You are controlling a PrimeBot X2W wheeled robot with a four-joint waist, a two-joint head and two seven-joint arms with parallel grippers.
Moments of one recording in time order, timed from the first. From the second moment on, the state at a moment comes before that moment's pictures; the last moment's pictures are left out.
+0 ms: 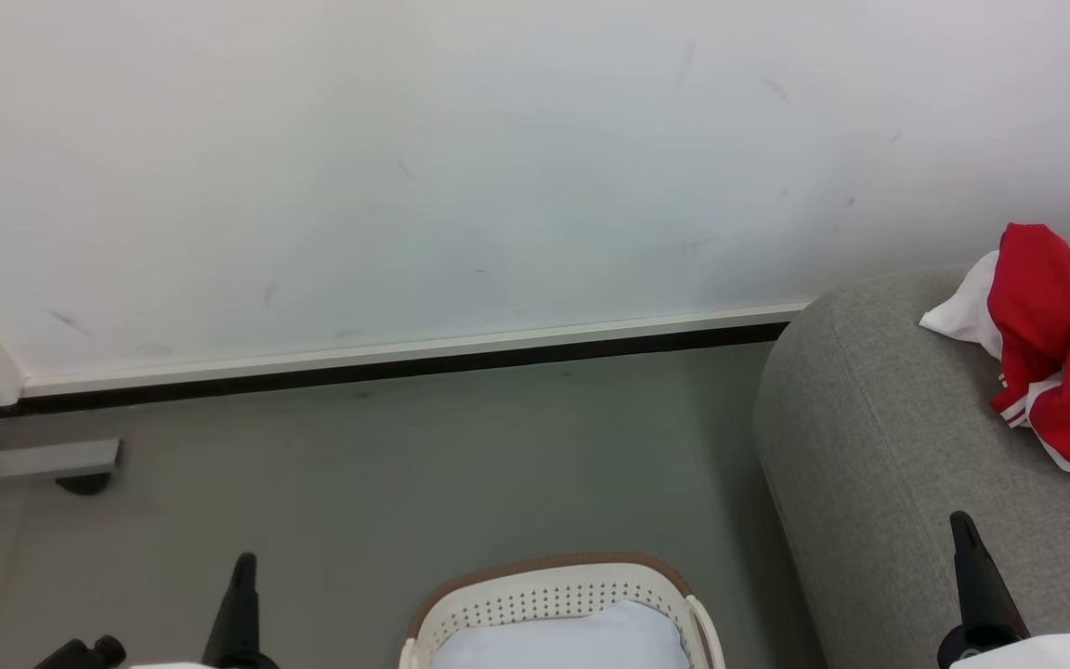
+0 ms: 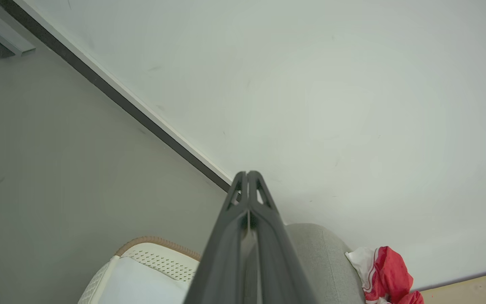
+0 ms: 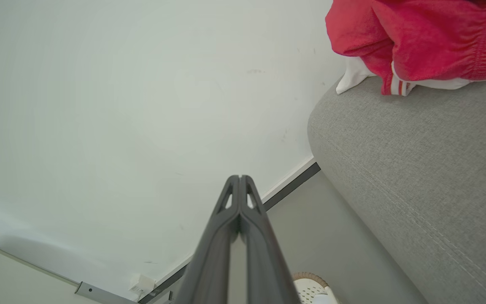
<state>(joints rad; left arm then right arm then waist) -0.01 0.04 0.05 0.22 -0.90 -0.09 -0.08 -0.05 -0.12 0.08 0.23 1.01 0.13 -0.10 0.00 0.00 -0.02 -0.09</state>
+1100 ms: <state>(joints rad) -0.06 0.04 0.08 0.23 -1.24 -0.11 0.02 -0.08 -0.10 0.01 0.24 1.32 0.13 -0.01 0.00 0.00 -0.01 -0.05</state>
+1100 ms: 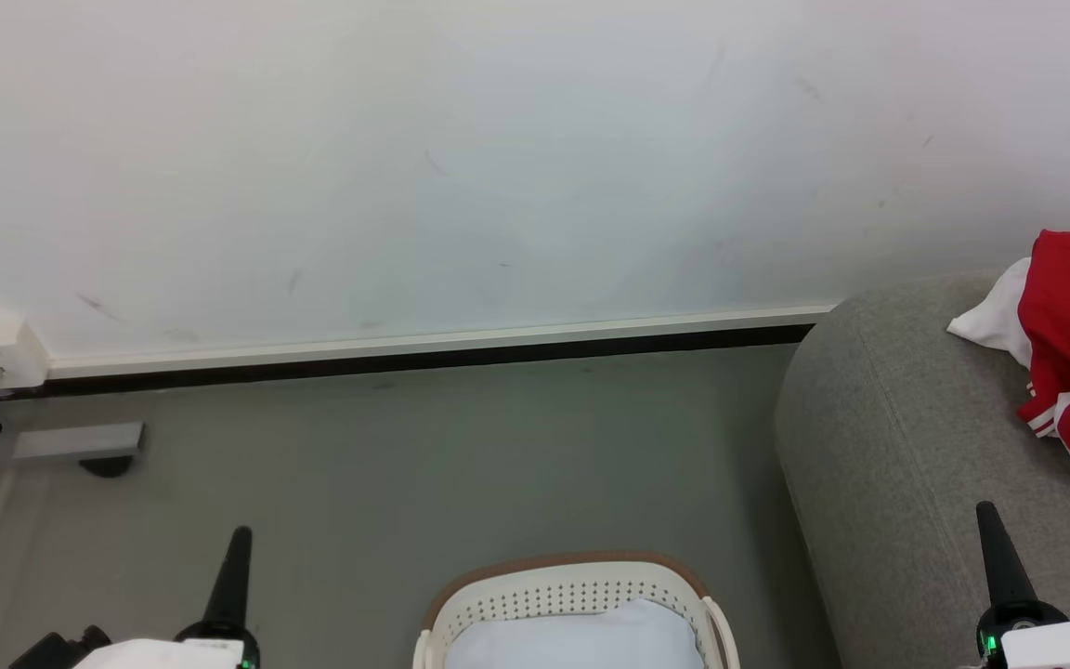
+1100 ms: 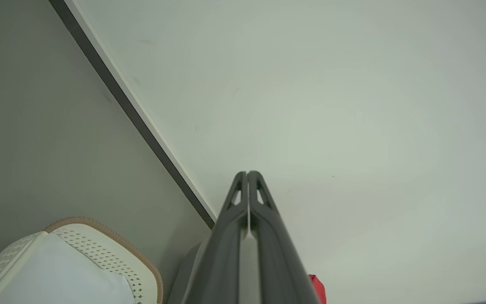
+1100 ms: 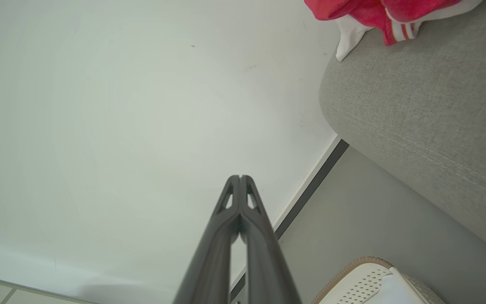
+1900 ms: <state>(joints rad) -0.09 0.04 0.10 0.24 -1.44 -0.12 0.07 -0.10 -0.09 -0.04 0.24 1.50 0.13 0.04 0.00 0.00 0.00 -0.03</state>
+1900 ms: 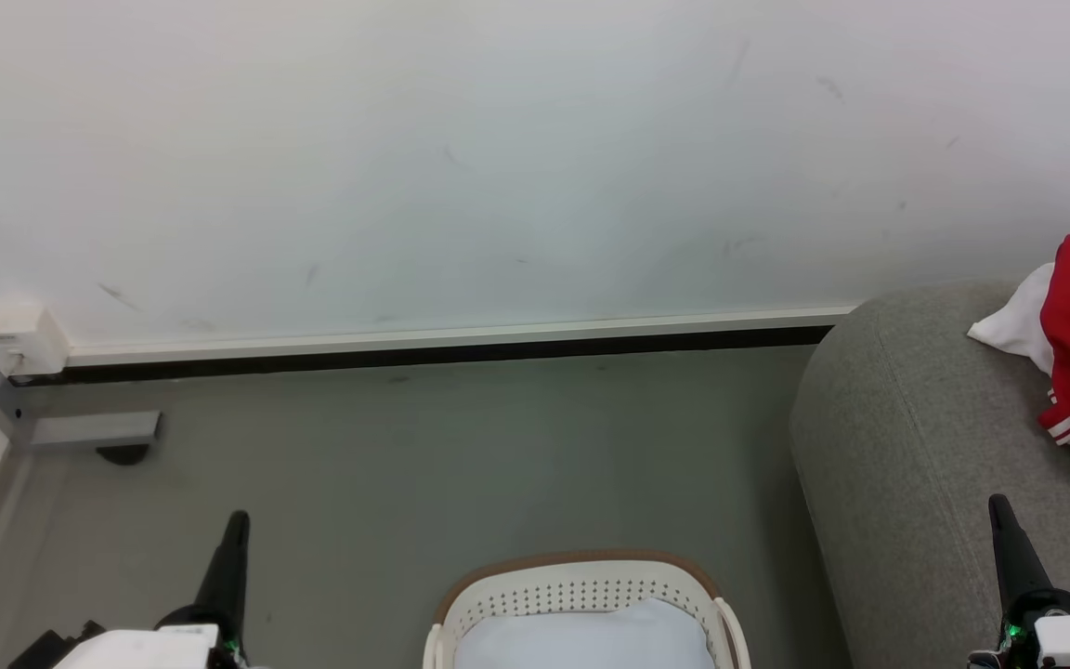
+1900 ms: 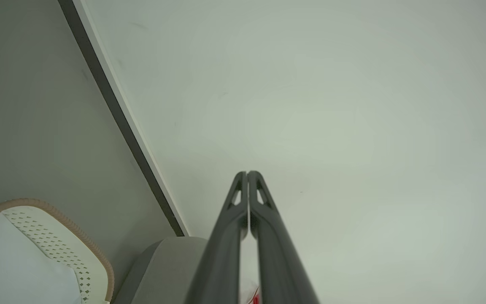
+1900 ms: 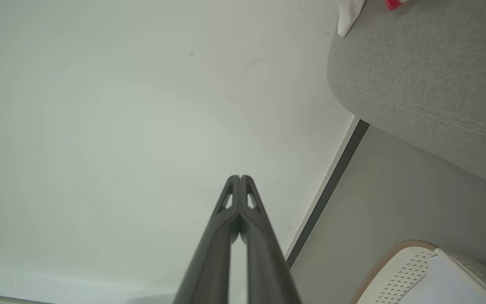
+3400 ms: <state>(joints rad) -0.11 0.05 0.12 0.25 -1.60 -0.13 0.11 -0.11 -0.08 -0.08 0.25 1.64 0.13 0.08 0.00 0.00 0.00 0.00</state>
